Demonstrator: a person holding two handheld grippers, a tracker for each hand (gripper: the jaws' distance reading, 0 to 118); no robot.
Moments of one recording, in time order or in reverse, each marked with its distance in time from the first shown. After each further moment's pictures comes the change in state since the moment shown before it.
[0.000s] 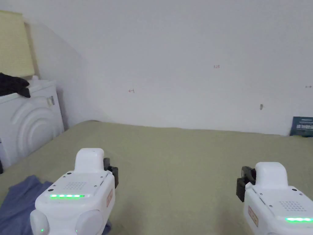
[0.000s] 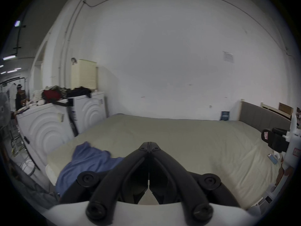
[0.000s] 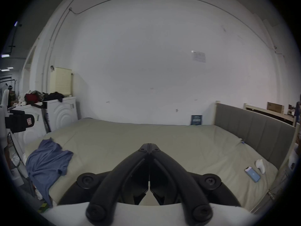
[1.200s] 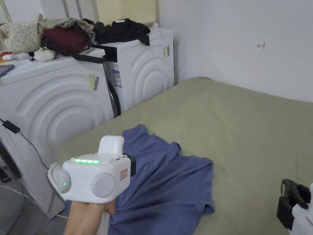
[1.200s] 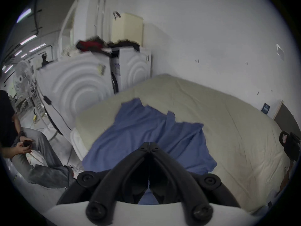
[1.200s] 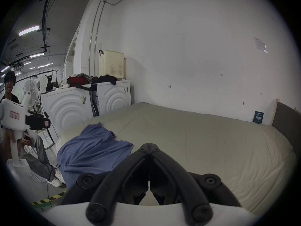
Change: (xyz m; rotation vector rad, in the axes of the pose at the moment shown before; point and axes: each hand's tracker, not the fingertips) left arm -0.207 -0.082 -0.102 -0.406 0.283 0.161; right arm -0.169 -0.051 -0.100 -0.160 0.392 0.051
